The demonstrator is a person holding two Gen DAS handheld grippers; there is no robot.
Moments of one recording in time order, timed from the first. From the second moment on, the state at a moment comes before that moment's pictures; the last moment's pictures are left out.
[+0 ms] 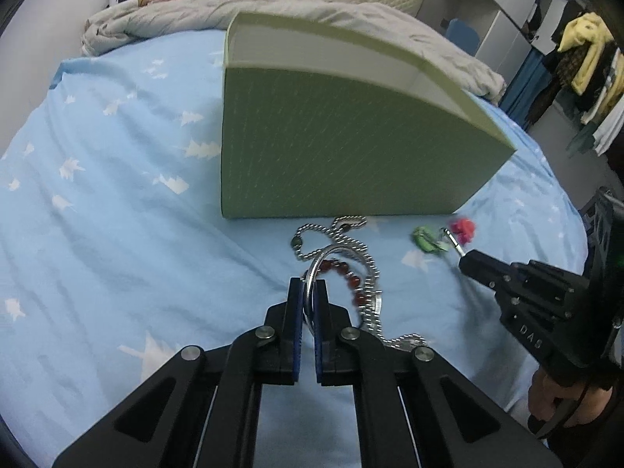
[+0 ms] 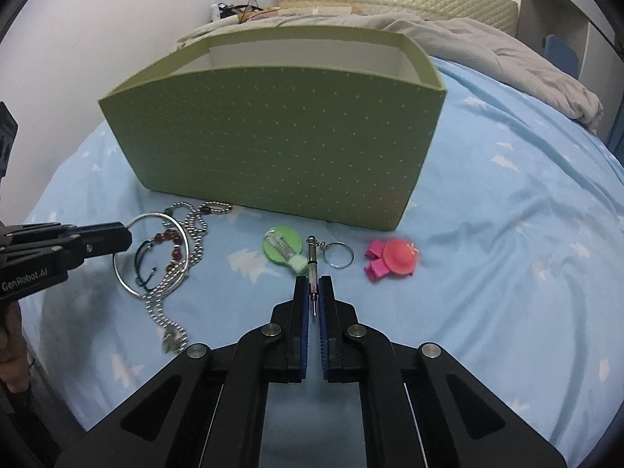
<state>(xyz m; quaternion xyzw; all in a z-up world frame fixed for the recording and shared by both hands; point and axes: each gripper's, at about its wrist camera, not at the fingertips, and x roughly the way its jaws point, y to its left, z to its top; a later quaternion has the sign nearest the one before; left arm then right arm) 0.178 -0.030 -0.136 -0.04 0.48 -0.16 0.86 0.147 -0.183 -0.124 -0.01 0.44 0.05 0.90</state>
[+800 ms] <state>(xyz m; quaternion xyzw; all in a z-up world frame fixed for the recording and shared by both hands) 0.128 -0.035 -0.043 -0.04 0.41 -0.18 0.89 0.099 -0.176 -0.053 0.02 0.39 0.03 0.92</state>
